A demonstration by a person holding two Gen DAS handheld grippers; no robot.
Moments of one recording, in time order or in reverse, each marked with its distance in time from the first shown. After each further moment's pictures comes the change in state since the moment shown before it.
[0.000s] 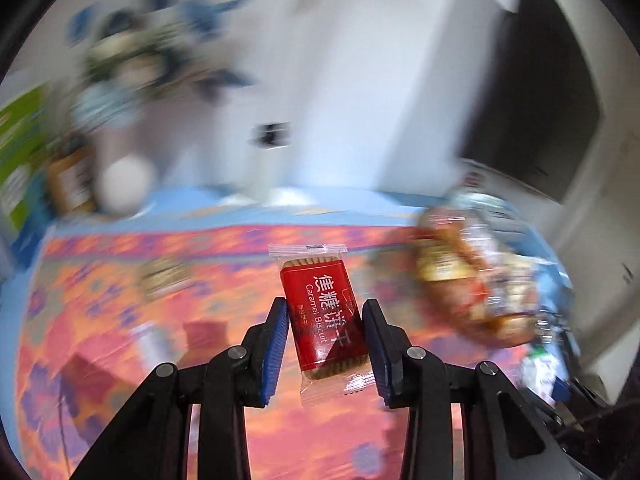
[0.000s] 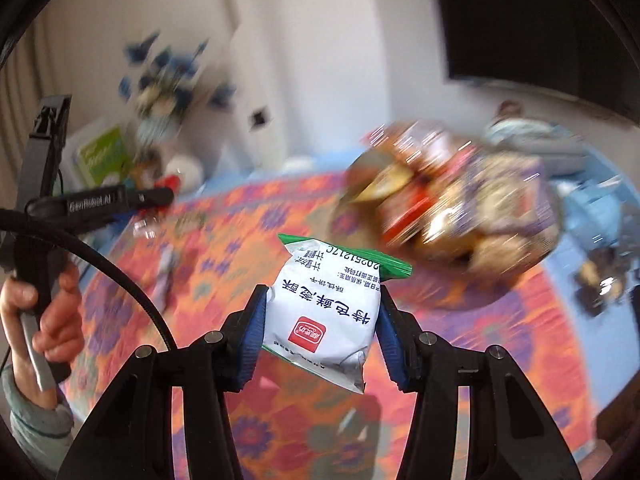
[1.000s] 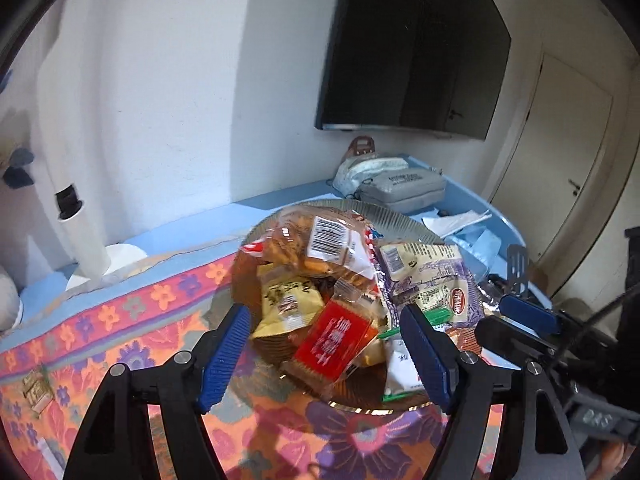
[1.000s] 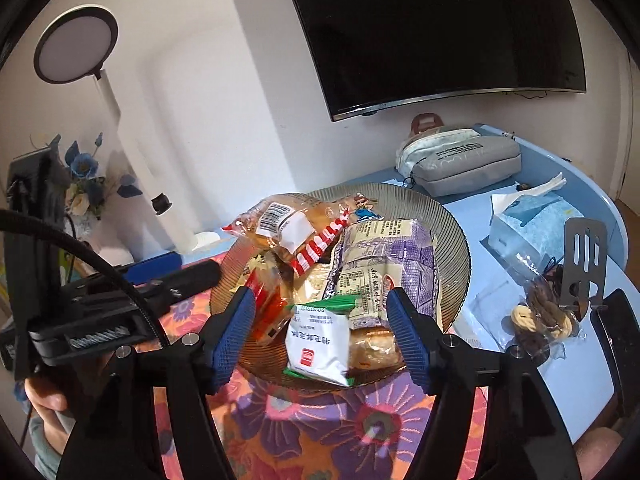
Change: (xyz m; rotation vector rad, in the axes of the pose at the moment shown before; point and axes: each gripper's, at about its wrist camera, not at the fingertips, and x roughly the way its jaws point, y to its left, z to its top) left arm 0.083 -0.126 0.026 0.269 0.030 -0.188; right arm 0.003 -0.101 0.053 0.189 -0.081 -0.113
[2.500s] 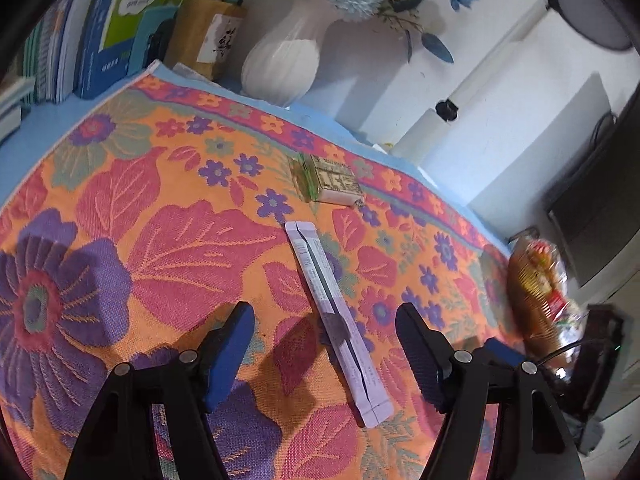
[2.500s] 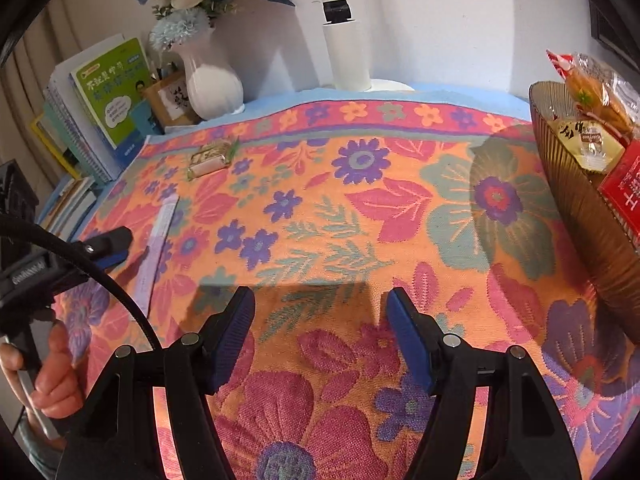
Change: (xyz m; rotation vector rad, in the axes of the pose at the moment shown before) left arm -0.116 0.247 -0.216 -0.698 -0.084 0.219; right arm 0.126 0.186 -0.110 -0.346 0.341 0.246
